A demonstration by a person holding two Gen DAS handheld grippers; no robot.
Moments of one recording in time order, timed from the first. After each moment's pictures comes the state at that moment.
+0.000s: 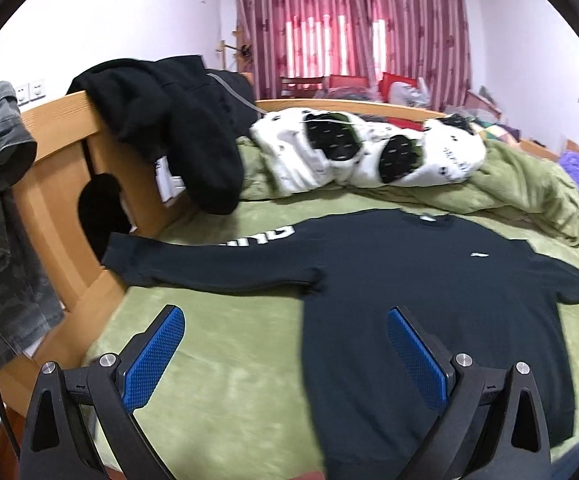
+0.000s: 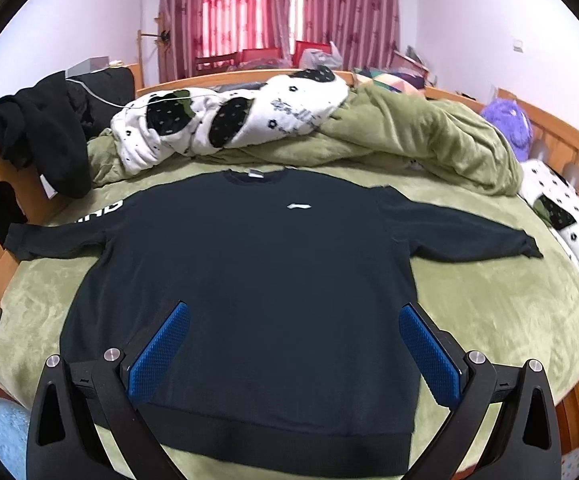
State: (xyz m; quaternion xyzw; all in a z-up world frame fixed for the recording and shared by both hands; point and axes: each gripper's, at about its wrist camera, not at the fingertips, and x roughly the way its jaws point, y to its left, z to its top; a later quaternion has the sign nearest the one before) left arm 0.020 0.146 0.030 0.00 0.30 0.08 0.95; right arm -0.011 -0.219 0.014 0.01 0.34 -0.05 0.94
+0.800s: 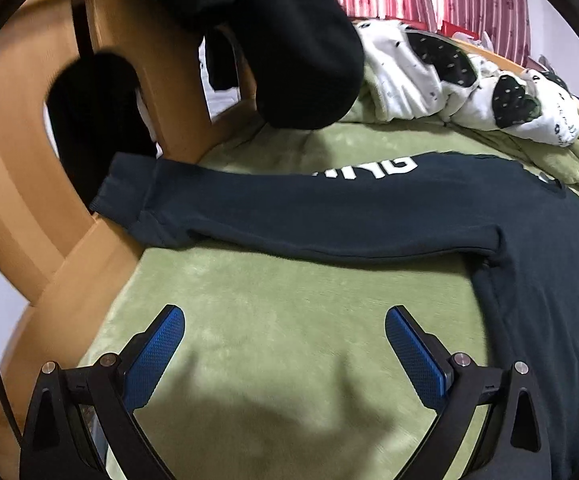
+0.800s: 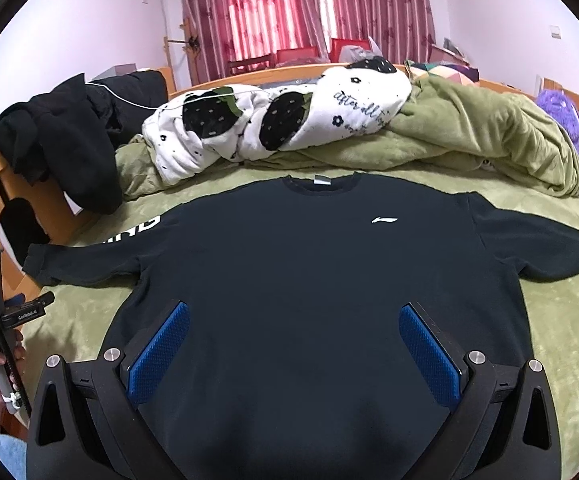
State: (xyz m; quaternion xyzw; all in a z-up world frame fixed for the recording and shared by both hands) left arm 0.150 0.298 -0.114 -0.02 0.40 0.14 0.91; right arm 0.091 -0.151 -0.028 0.06 0.33 0.02 0.94
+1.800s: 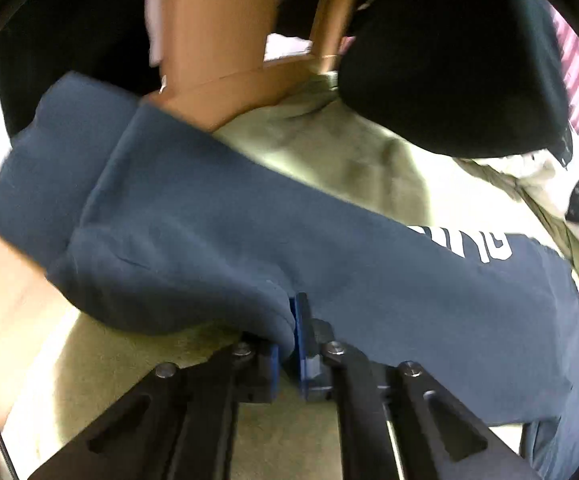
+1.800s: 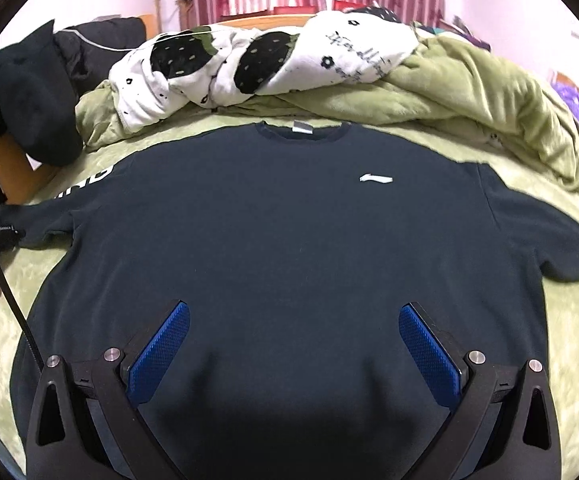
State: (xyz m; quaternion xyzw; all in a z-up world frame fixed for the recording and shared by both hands) left arm 0.262 0.400 -0.170 -0.17 0.41 0.16 0.88; right arm 0.156 -0.171 -0.096 0.01 0.39 0.00 0.92
